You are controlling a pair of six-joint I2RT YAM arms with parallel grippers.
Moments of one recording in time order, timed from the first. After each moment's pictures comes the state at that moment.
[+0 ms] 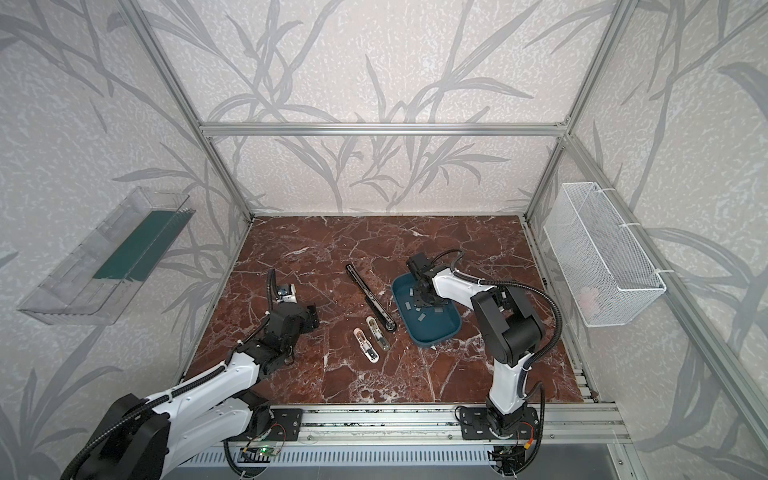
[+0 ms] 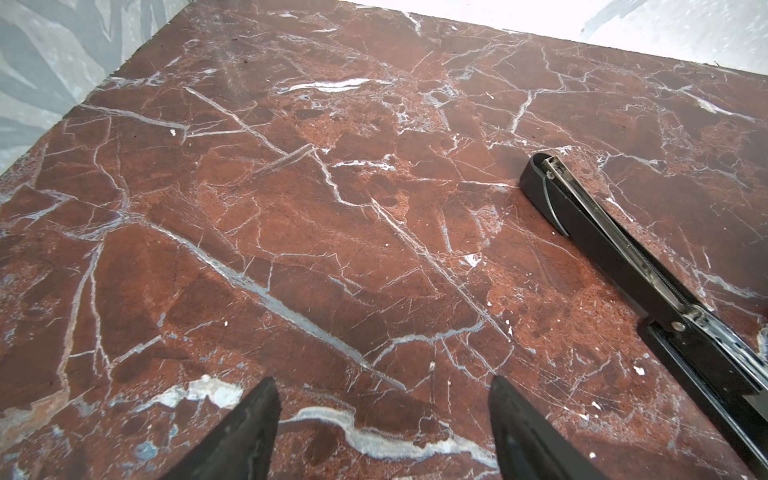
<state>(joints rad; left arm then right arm) -0.44 1.02 0.30 0.09 -0.46 -0.44 0.51 1.86 1.16 -0.58 0.18 0.45</state>
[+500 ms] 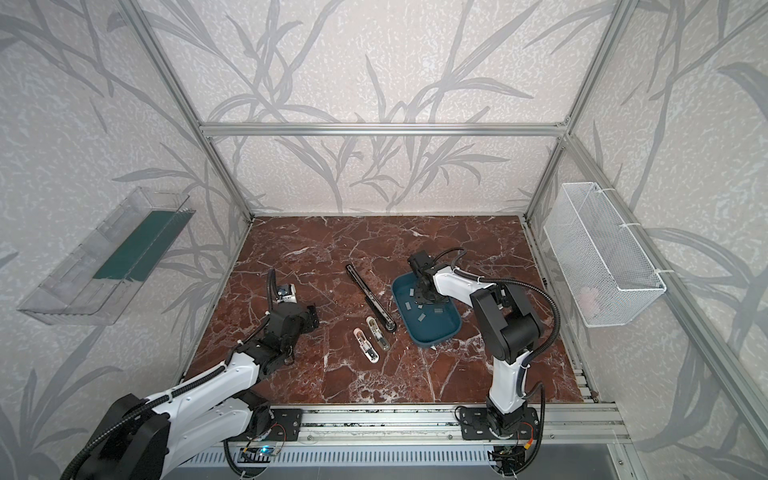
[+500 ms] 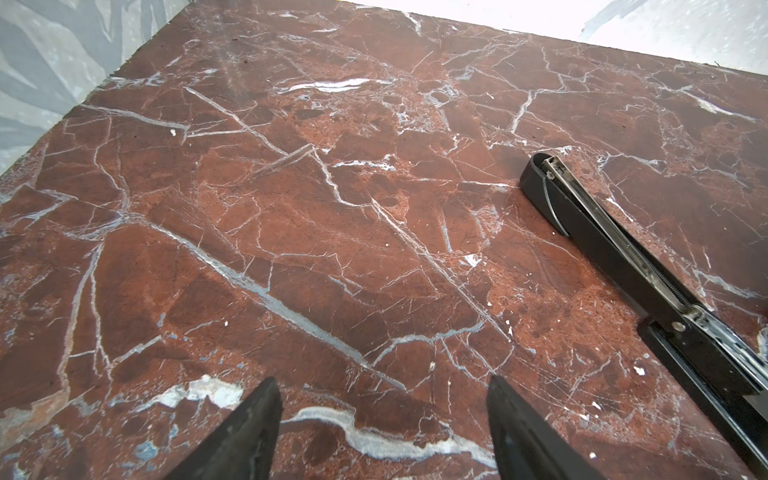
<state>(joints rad) -0.44 1.02 0.30 0.09 -0.46 -0.44 0.49 1.89 1.18 -0.57 0.18 0.48</state>
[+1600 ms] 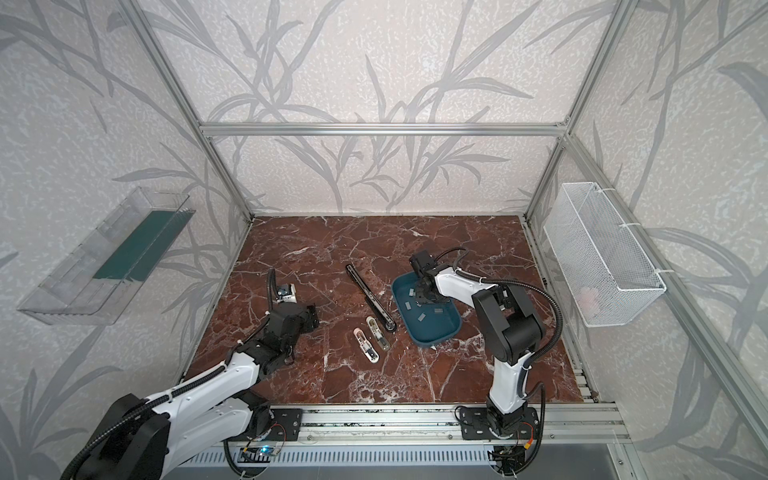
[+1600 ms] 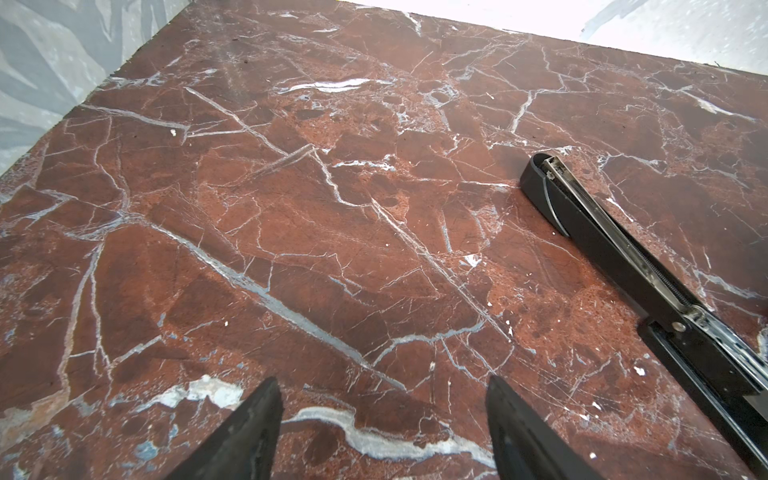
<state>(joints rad) -0.44 1.02 0.30 0.09 -0.46 -0.44 0.48 1.87 1.16 -0.55 0.19 0.47</state>
